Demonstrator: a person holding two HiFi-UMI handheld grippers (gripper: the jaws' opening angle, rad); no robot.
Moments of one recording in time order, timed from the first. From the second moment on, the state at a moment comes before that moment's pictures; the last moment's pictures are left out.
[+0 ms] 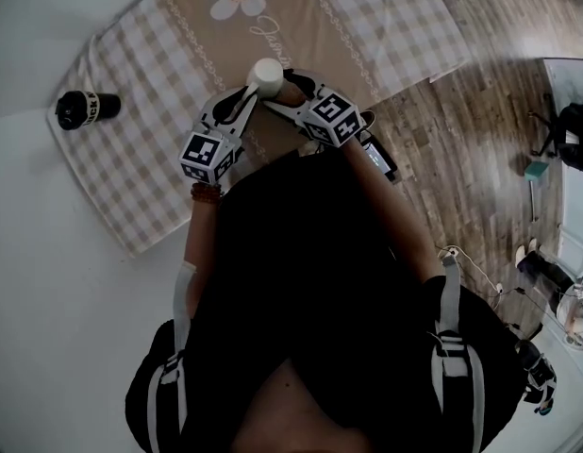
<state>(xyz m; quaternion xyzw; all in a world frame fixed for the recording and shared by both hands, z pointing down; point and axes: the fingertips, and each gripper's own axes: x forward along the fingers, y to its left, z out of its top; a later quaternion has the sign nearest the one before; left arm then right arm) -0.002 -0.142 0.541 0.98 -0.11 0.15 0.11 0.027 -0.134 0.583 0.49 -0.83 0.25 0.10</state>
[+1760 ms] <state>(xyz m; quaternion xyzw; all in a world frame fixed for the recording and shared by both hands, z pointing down) -0.001 -0.114 0.567 0.97 -0.08 0.20 0.07 0.031 -0.128 0.587 0.49 -0.81 0.02 0.32</state>
